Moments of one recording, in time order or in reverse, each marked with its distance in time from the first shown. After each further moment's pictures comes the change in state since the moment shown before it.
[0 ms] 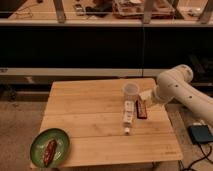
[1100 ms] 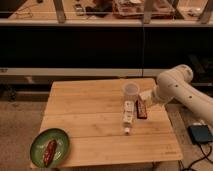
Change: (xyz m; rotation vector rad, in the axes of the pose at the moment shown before) arm 0.000 0.000 0.000 0.000 0.000 0.000
